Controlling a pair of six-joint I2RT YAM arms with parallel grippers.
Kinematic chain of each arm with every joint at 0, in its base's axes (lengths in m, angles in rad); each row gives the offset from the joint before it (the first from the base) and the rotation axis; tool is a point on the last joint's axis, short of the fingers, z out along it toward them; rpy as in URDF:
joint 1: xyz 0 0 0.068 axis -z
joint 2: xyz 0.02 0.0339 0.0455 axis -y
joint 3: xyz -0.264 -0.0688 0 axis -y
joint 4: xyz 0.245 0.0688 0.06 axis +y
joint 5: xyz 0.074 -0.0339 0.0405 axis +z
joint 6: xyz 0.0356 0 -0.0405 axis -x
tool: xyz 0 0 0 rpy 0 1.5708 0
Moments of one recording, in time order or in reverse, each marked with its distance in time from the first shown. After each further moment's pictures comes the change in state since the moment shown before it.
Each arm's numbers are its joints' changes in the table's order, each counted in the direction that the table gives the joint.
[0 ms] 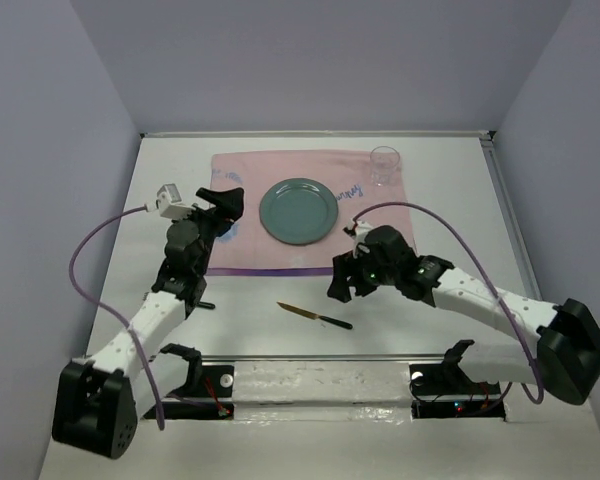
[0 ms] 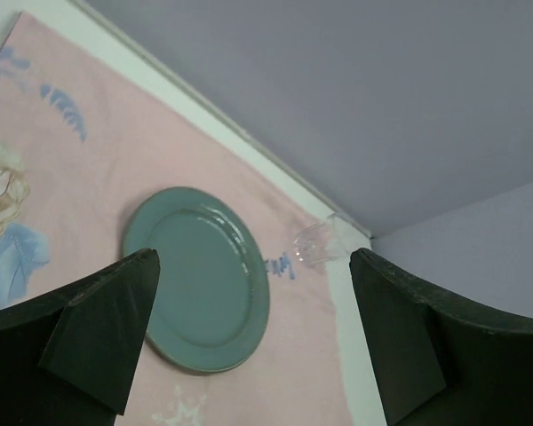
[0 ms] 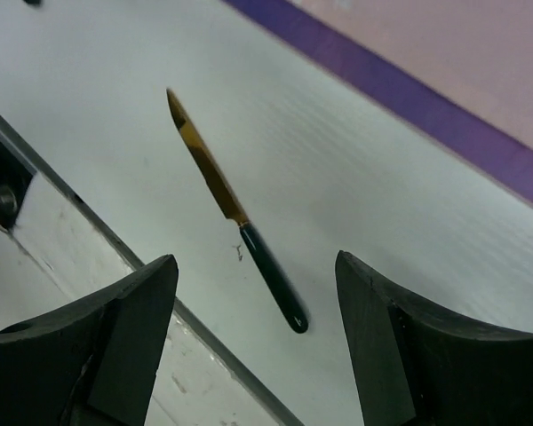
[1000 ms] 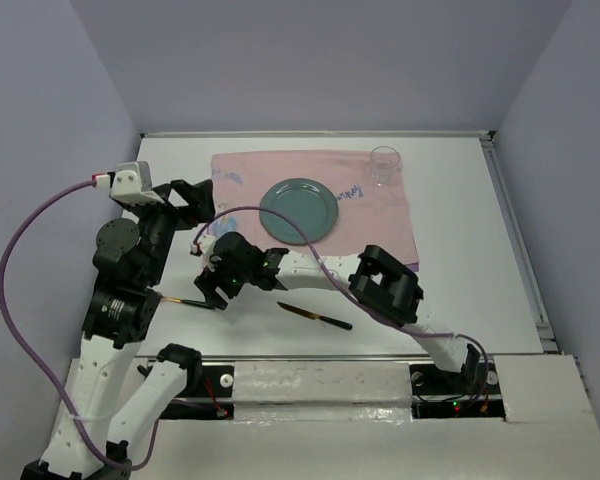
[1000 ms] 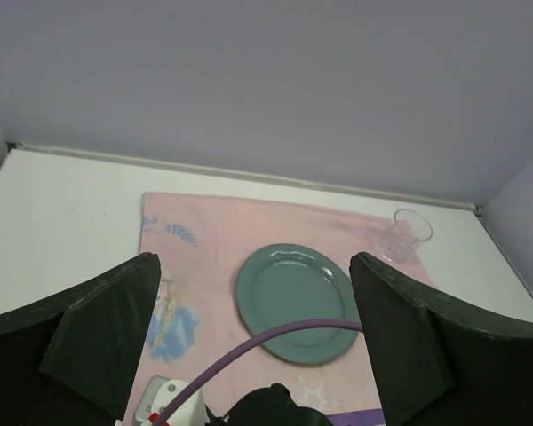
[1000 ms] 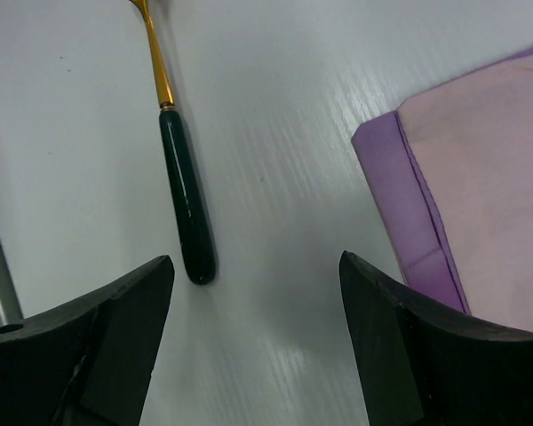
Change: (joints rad) left arm 0.015 0.340 0.548 0.761 -0.024 -0.594; right arm -0.399 -1.117 1.022 -0.163 -0.012 0.271
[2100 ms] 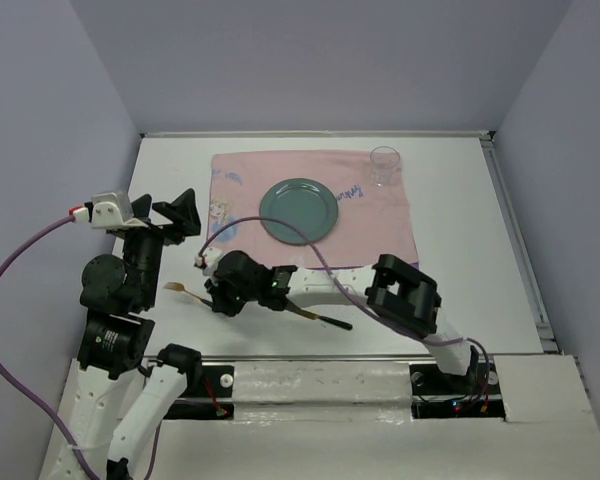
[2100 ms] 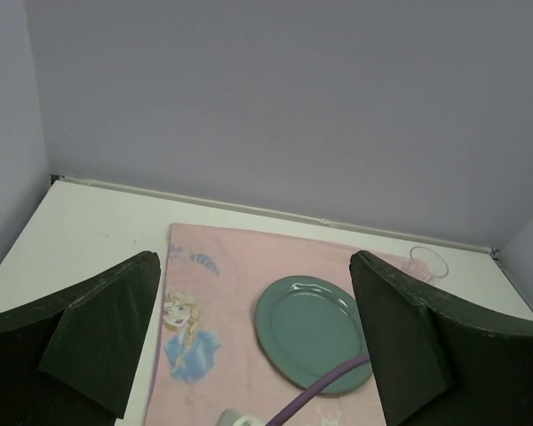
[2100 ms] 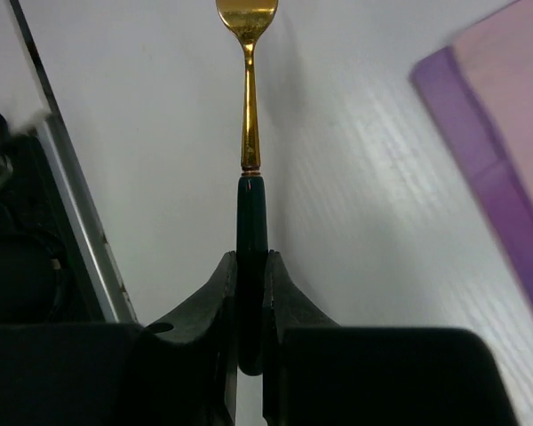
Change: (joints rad) left arm 0.002 0.173 -0.111 -0.072 0.100 -0.056; right arm -0.100 0.092 -0.135 -0.071 -0.154 -0.112
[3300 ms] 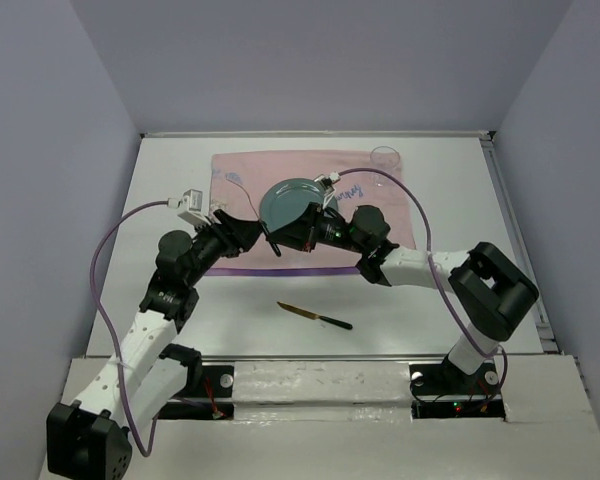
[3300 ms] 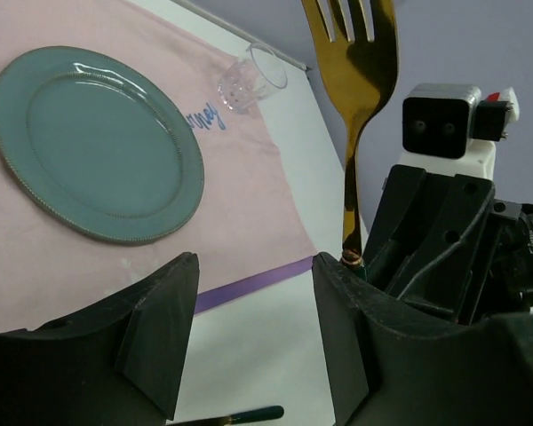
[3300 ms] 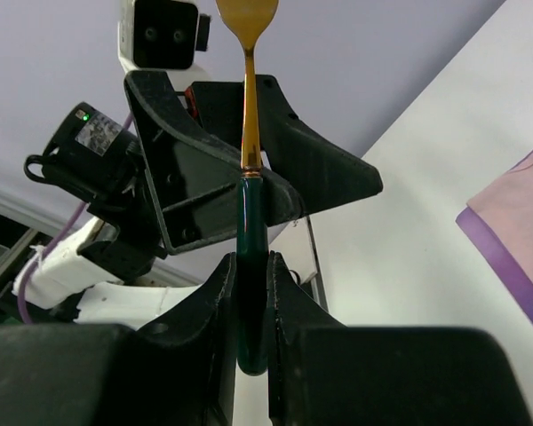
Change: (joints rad) left arm 0.005 -0.267 -0.427 -0.423 -0.536 0.551; right arm 0.467 0.533 -0.749 -1.049 0.470 -0.799
